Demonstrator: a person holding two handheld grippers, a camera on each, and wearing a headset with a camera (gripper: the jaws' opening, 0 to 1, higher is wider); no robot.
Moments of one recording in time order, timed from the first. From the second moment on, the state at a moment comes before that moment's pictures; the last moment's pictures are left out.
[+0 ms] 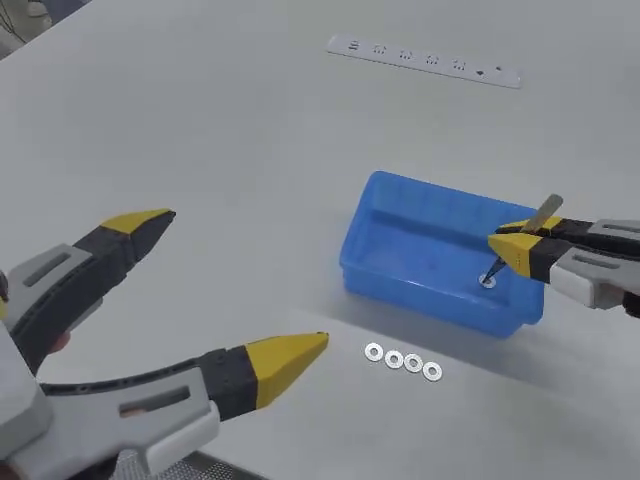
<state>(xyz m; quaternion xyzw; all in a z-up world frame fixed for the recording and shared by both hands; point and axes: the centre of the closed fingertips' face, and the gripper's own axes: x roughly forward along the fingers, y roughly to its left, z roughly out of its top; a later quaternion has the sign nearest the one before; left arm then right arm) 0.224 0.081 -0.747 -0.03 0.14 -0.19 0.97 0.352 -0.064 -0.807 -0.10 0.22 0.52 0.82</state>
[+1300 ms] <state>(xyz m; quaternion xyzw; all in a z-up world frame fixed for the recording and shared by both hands) 0.224 0.083 -0.750 -0.02 0.15 -0.18 0.97 0.263 -0.041 -0.817 -0.01 0.27 0.58 0.76</state>
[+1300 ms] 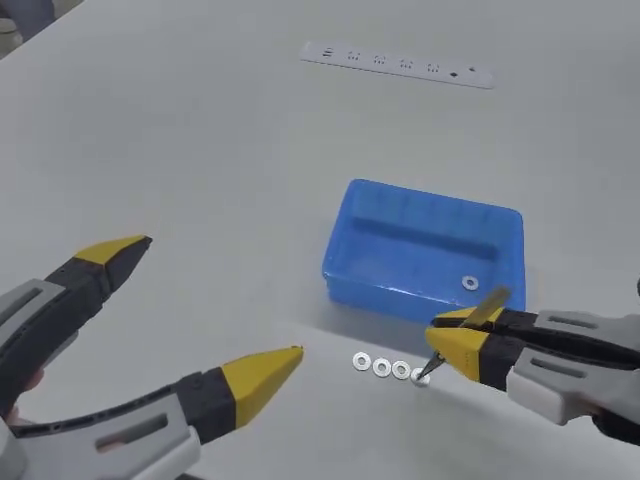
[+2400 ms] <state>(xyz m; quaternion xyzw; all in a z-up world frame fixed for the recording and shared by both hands) 0.223 0.084 -0.750 -0.02 0.14 -0.18 0.97 0.242 -0.033 -0.819 -0.16 0.21 0.63 0.73</state>
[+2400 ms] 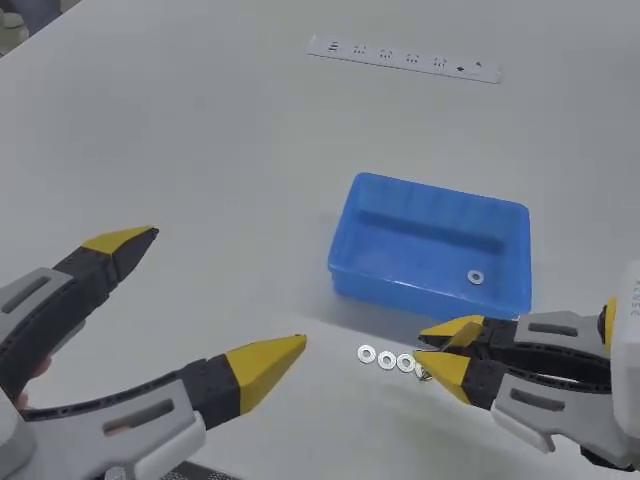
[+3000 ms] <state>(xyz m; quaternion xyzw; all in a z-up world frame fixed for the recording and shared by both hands) 0.222 0.087 -0.753 -0.02 0.15 -0.18 0.97 0.292 -0.042 -0.755 0.00 0.22 0.59 0.78</state>
